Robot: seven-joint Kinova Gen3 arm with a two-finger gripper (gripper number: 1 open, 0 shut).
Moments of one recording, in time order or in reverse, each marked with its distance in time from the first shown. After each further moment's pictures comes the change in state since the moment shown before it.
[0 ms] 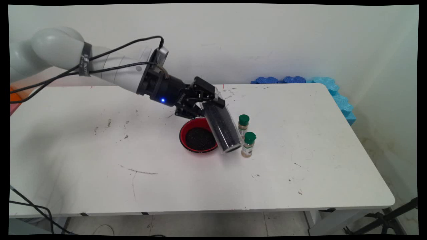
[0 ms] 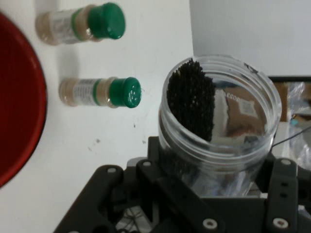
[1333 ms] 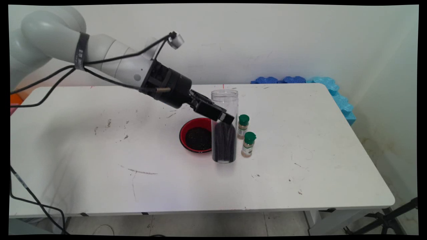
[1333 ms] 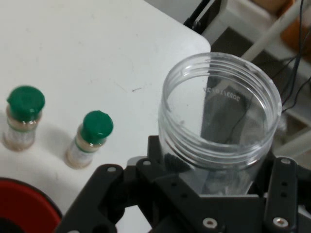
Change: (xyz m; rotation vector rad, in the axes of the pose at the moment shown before) arm -0.031 0.054 0.011 0.036 -0.079 0.916
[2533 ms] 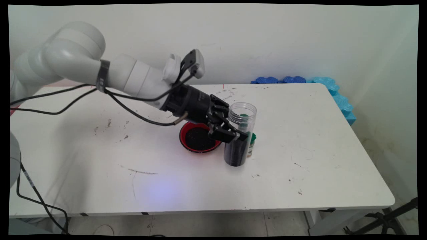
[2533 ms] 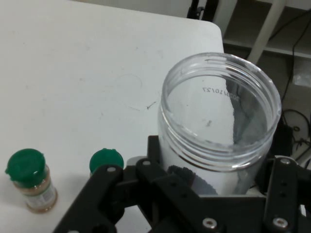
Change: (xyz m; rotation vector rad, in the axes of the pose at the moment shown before) arm -0.016 0.023 0.051 0.059 0.016 0.361
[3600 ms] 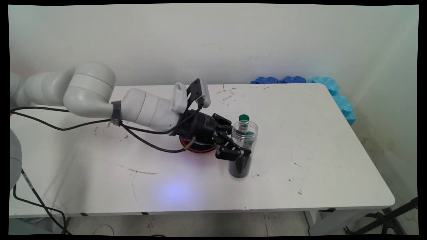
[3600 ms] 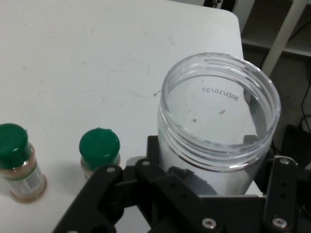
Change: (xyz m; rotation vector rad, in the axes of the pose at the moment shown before) arm -0.048 0.015 0.041 0.051 0.028 -0.015
